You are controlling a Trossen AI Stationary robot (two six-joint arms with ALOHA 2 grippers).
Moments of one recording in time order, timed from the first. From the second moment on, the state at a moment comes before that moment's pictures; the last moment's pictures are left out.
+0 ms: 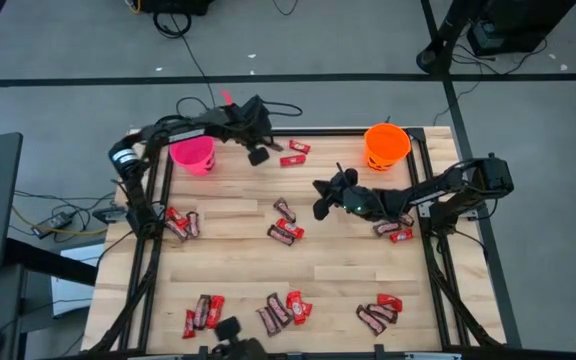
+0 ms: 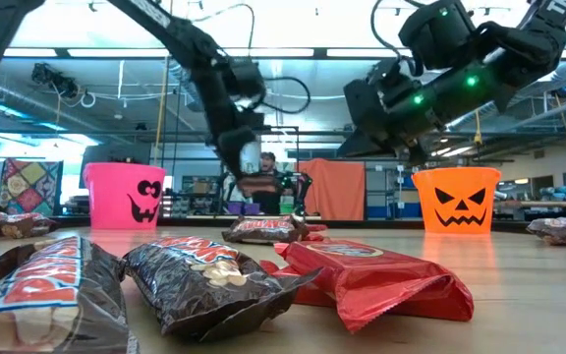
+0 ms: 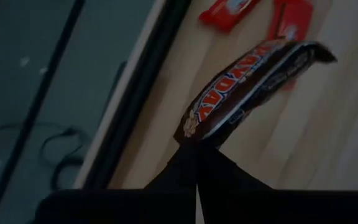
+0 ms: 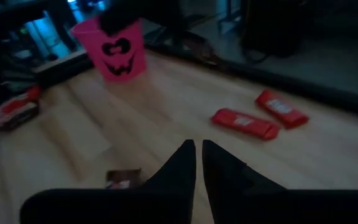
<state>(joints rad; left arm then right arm) 0.63 1.79 1.42 -0.71 -0.18 0.25 -0.03 1.53 0.54 0.60 0.64 0.43</state>
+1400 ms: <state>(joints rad) 0.73 1.12 0.93 -0.89 -0.49 0.02 -0.03 1.53 0.54 0.58 0.63 0.45</state>
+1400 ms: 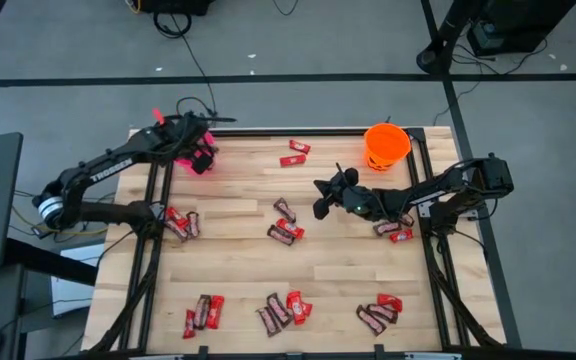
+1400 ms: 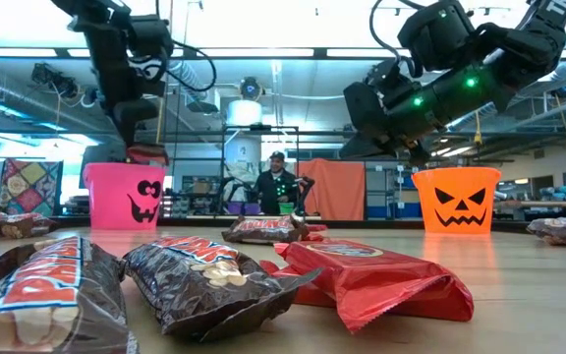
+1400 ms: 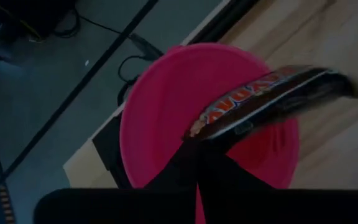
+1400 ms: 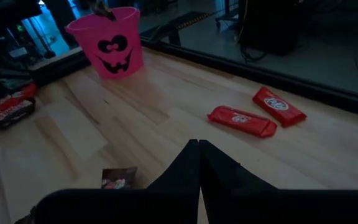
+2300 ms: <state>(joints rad) 0.76 1.12 0.85 -0.79 -0.59 0.09 -0.07 1.58 0.54 0.54 0.75 0.37</state>
